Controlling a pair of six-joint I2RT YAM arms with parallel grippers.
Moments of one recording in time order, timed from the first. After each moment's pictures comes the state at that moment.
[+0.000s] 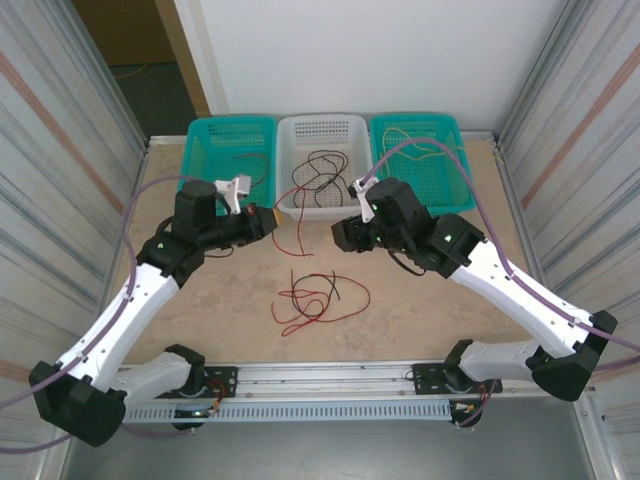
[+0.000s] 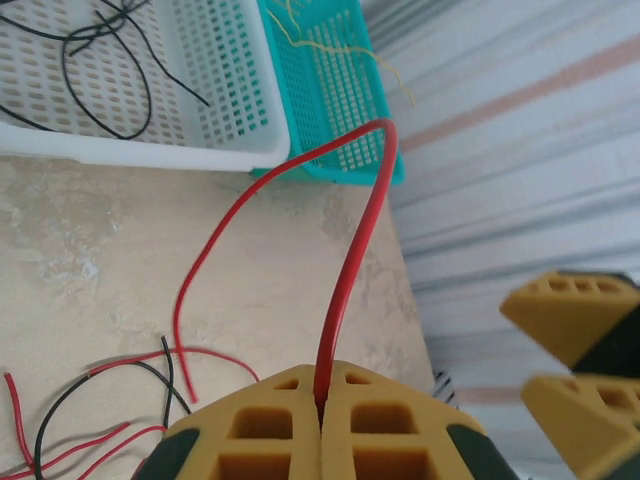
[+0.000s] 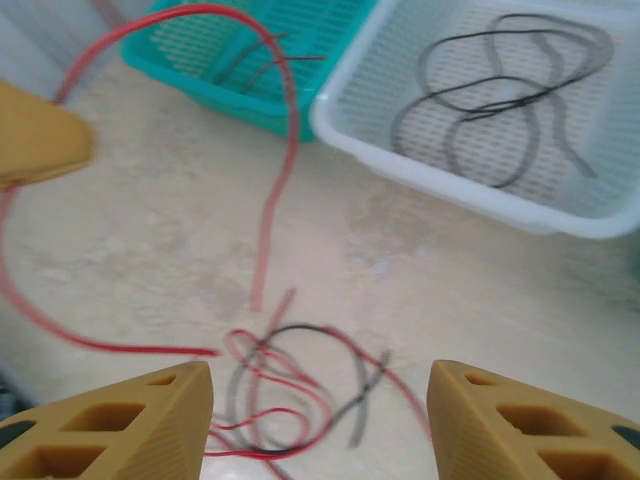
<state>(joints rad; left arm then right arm) -0.41 1.04 0.98 -0.40 0.51 -0.78 0.86 1.22 1.35 -0.78 0.06 0.37</state>
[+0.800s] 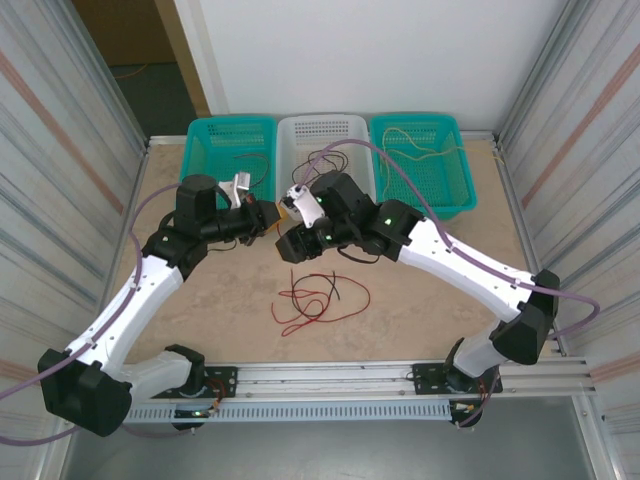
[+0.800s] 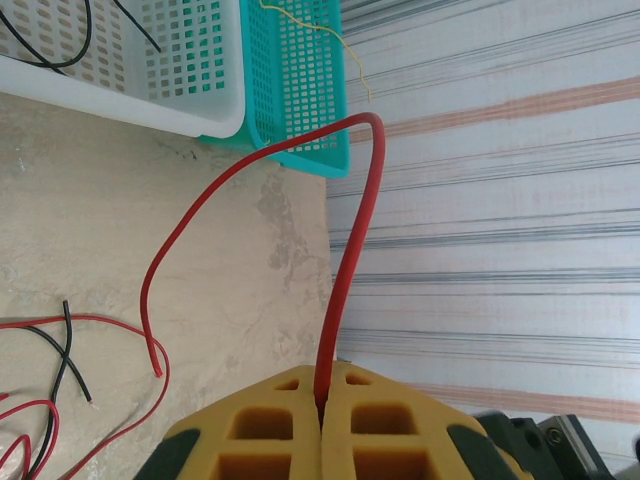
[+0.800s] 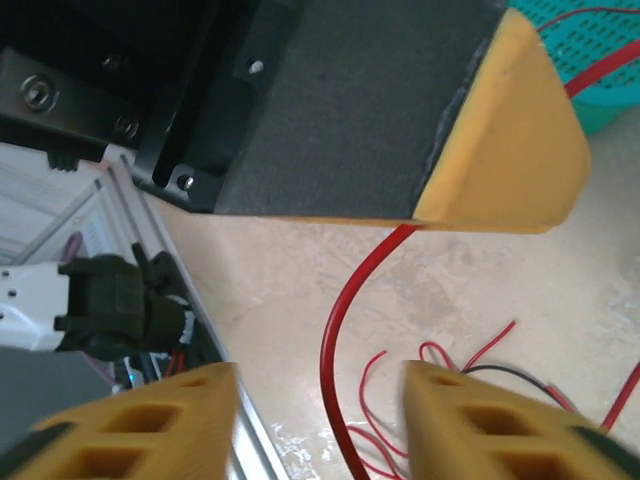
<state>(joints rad) -0.38 1.10 0.98 -0.32 0.65 -1.00 0.97 1.51 1.54 -0.71 -0.23 0.30</state>
